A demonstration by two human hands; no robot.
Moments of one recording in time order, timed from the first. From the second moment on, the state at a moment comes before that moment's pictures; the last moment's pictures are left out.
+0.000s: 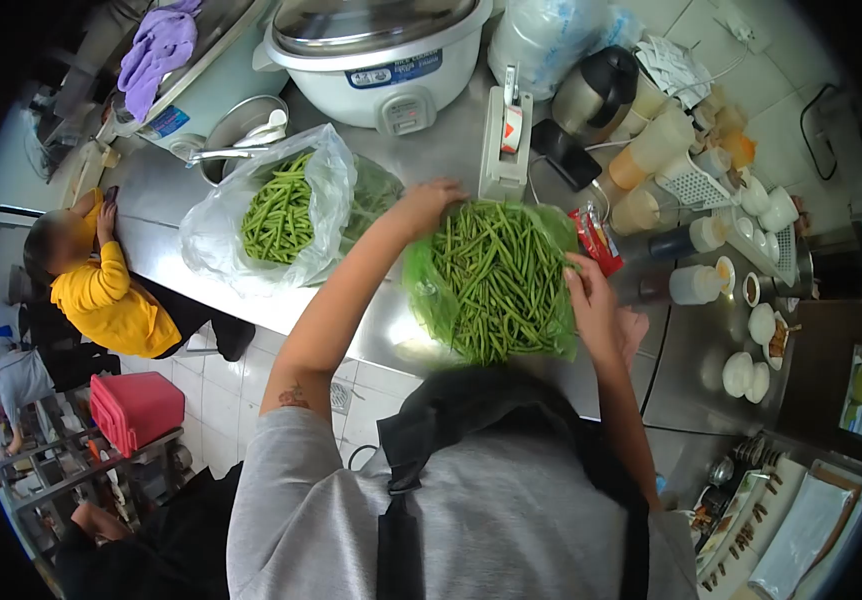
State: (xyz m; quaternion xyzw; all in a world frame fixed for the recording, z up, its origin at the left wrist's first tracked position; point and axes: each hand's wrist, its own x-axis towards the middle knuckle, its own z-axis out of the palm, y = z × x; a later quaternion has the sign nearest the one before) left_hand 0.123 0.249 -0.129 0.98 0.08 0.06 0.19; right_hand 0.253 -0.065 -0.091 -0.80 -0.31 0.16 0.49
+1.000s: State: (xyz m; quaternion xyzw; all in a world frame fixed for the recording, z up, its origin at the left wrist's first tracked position) left_hand -0.117 -0.035 -0.082 0.52 0.50 0.40 0.57; right_hand 0.245 -0.114 -0.021 -0.78 -0.48 0.20 0.34
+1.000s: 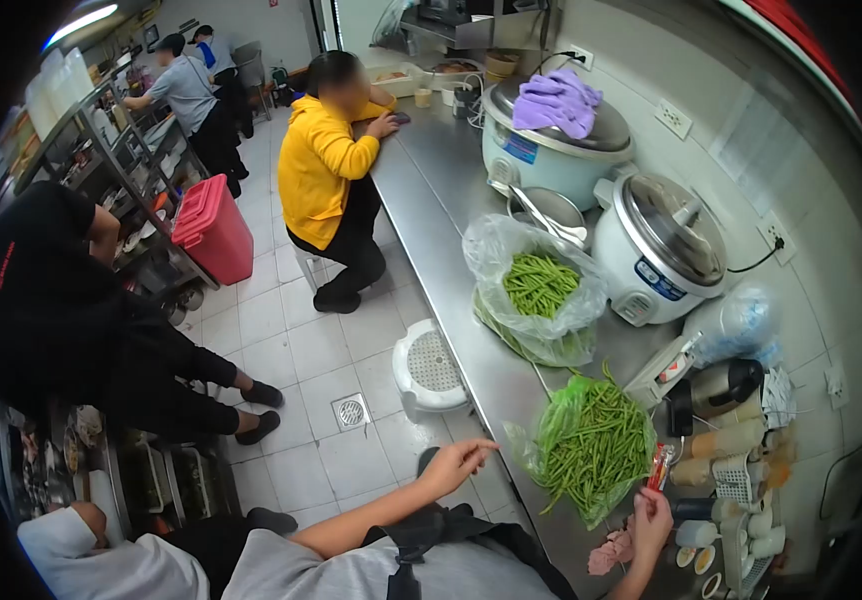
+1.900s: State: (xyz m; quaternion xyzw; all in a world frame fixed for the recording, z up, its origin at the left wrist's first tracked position) left_hand -0.638 0.149 -0.068 0.37 0.63 0.56 0.39; right_hand -0.338 0.315 0.060 -0.44 -0.66 0.33 0.52
